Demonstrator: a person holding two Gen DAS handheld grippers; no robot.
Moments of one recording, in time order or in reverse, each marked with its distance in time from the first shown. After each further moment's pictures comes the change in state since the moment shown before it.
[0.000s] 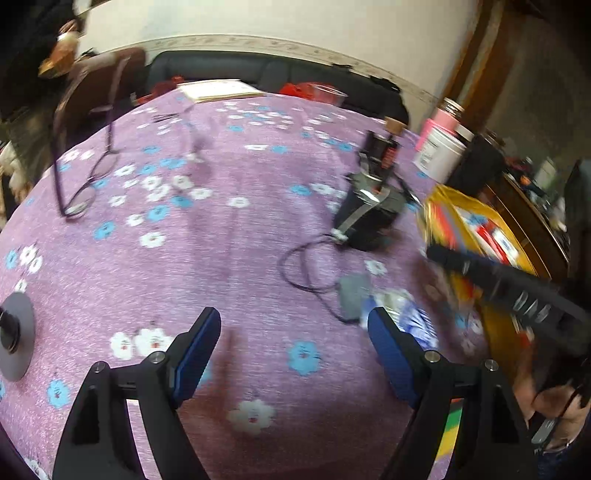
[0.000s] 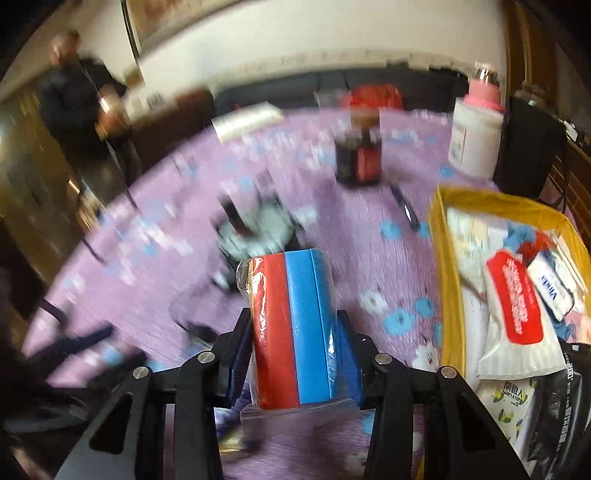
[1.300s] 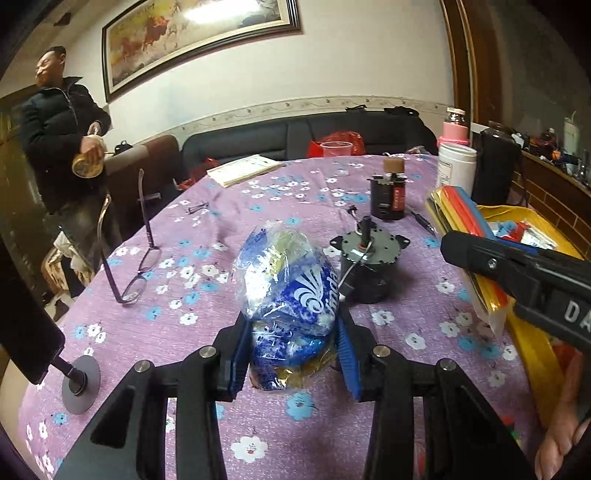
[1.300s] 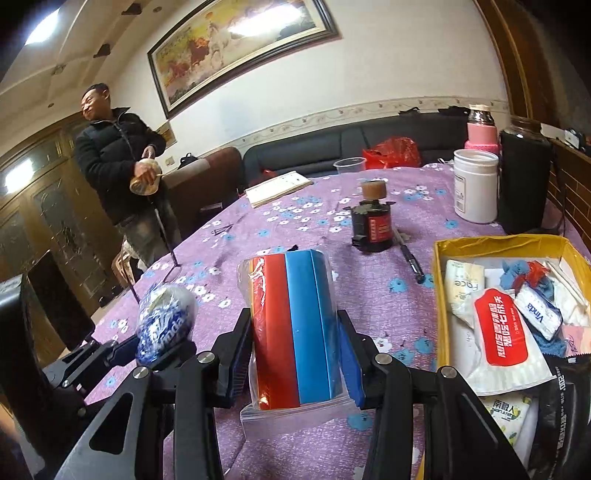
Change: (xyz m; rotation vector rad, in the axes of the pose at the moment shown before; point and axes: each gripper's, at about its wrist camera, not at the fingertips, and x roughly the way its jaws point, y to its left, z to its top) left arm -0.017 -0.067 0.008 0.177 -0.252 0.343; right arm -0.029 -0.001 0.000 0.001 -0.170 0.113
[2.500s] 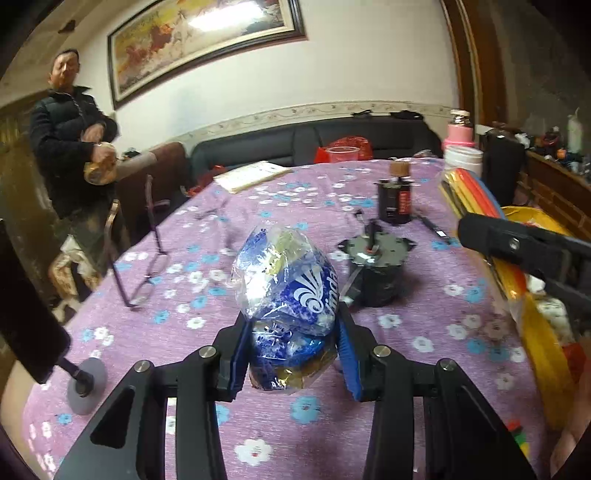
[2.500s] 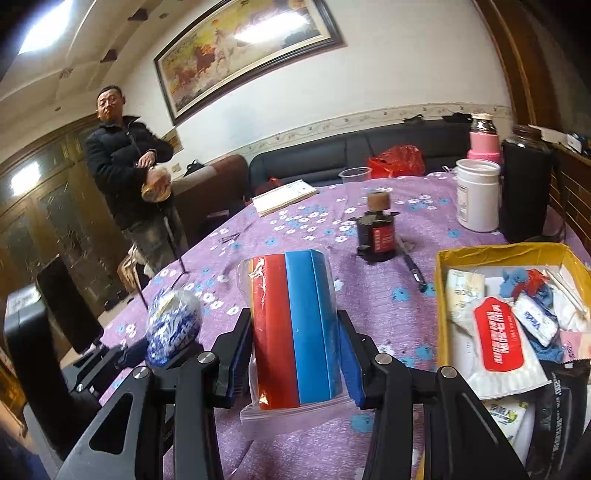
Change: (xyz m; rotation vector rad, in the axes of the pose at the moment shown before) left arm -0.006 -0.001 -0.002 -0.001 -0.024 -0.001; right arm -0.012 -0.009 0.006 0.030 -0.038 0.017
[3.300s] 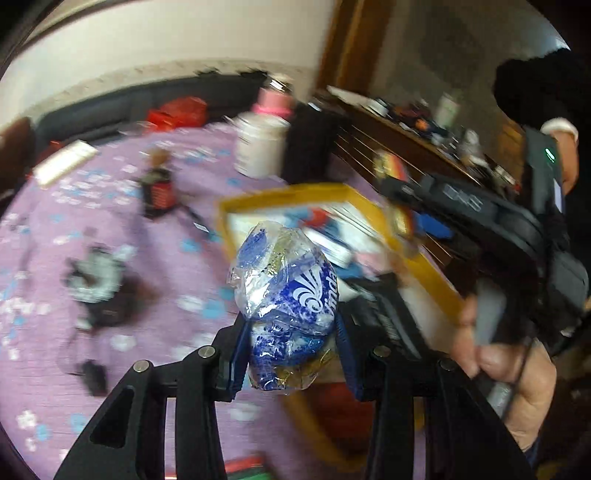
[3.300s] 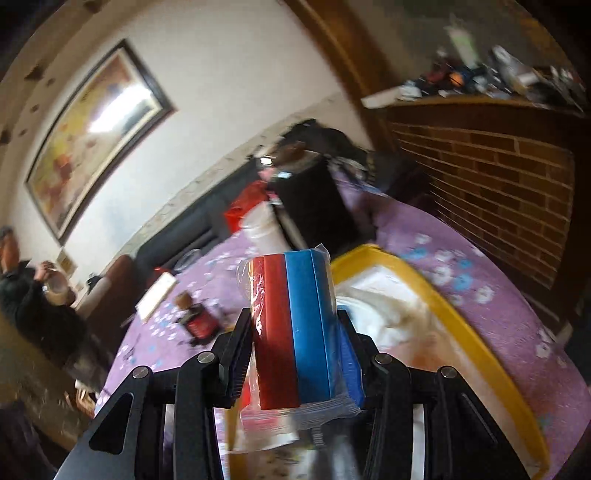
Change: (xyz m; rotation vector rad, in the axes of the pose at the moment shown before) left arm -0.005 -0.155 0.048 0.115 0.235 -0.637; right arm -0.101 -0.171 0.024 0.493 -0.145 -0.389
